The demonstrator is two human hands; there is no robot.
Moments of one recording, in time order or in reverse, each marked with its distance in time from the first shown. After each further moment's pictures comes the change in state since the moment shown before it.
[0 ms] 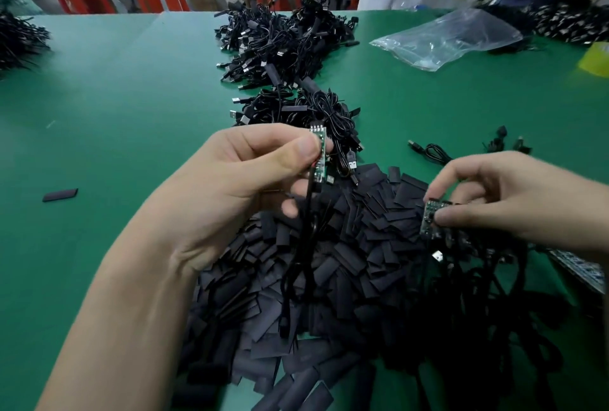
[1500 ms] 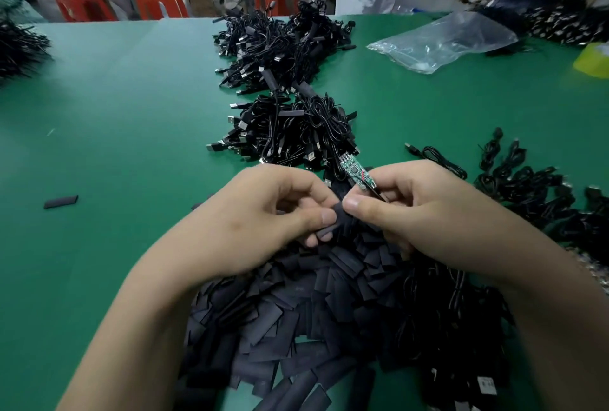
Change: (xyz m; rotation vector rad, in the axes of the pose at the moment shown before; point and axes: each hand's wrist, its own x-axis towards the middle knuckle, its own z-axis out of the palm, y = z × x) left_hand 0.002 -0.006 0.006 0.647 -0.201 -0.066; right_hand 0.010 -0.052 0.058 0.111 0.071 -0.176
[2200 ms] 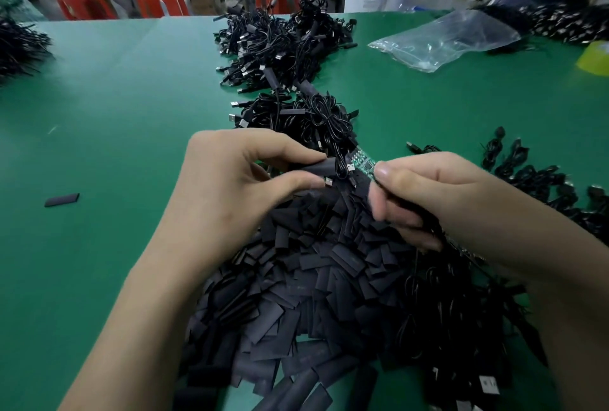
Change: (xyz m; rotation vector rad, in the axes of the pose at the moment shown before) left_hand -0.001 -0.002 -0.004 0.197 0.561 0.241; right_hand -0.004 -0.002 -0.013 0.256 -0.114 -0.011
